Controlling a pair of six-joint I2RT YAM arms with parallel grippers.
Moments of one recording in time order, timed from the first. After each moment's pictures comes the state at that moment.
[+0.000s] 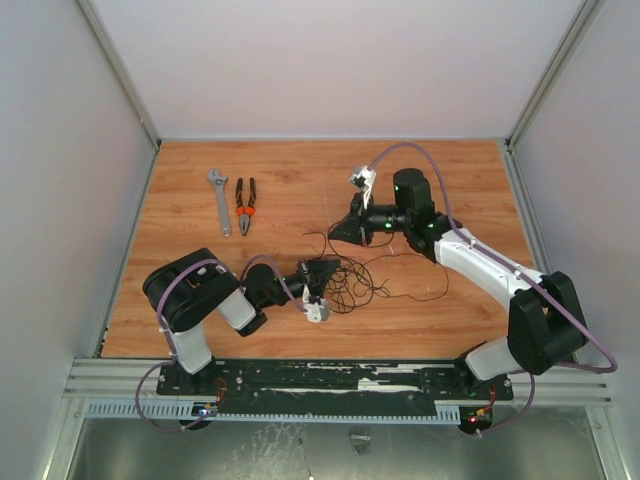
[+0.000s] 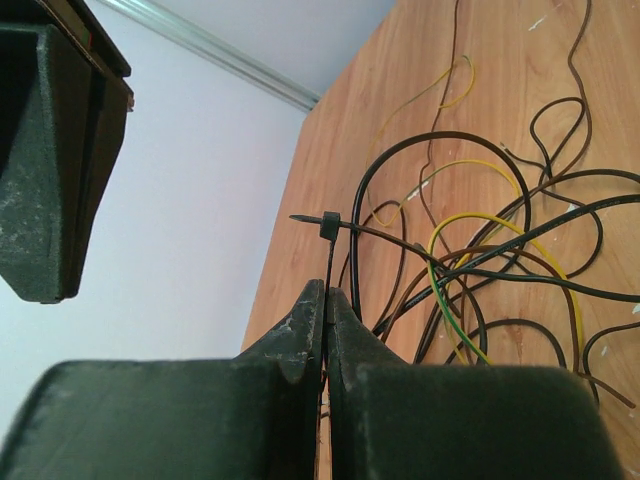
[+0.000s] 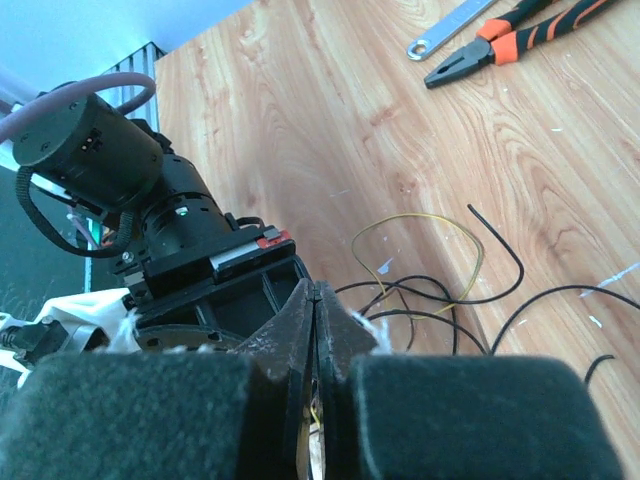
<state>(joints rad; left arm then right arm) -0.77 1.77 0.29 1.54 0.47 1.05 0.52 1.44 1.00 0.07 -0.86 0.09</state>
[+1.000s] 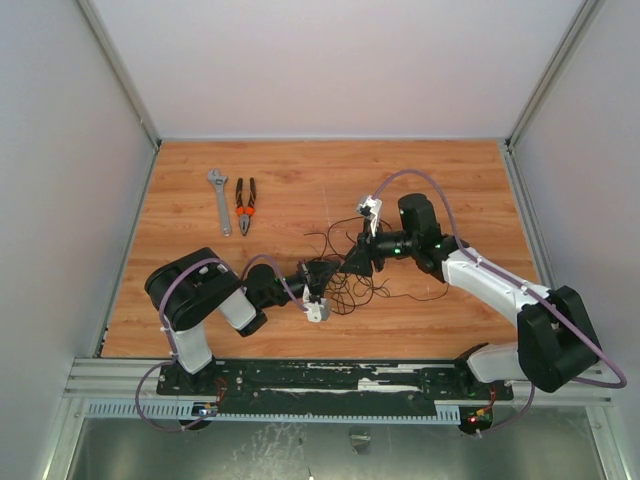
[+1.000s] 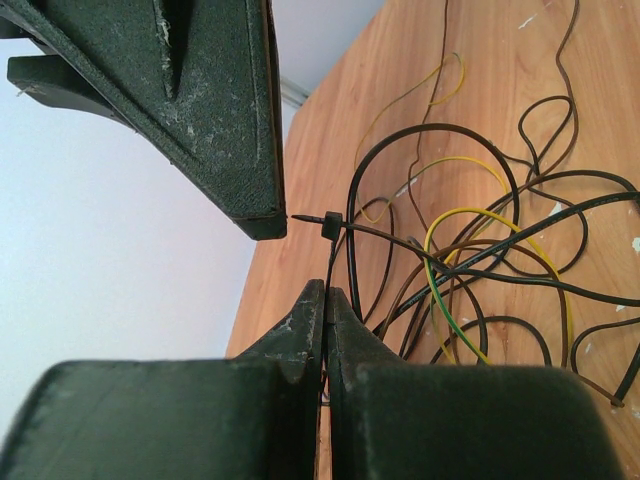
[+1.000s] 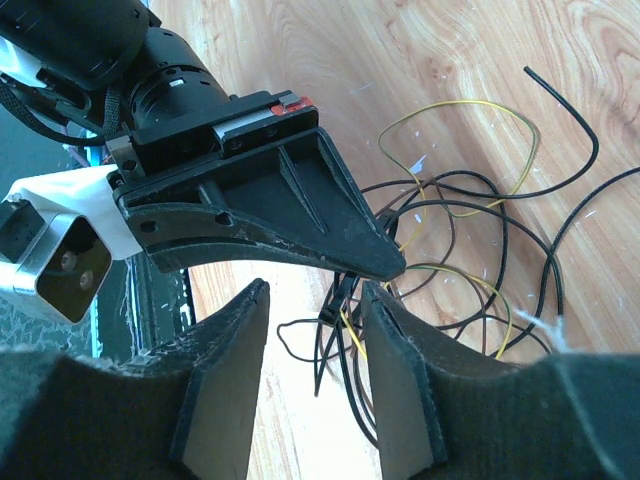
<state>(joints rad) -0.77 1.79 0.29 1.54 0.47 1.03 0.52 1.34 0.80 -0.01 -0.86 0.01</state>
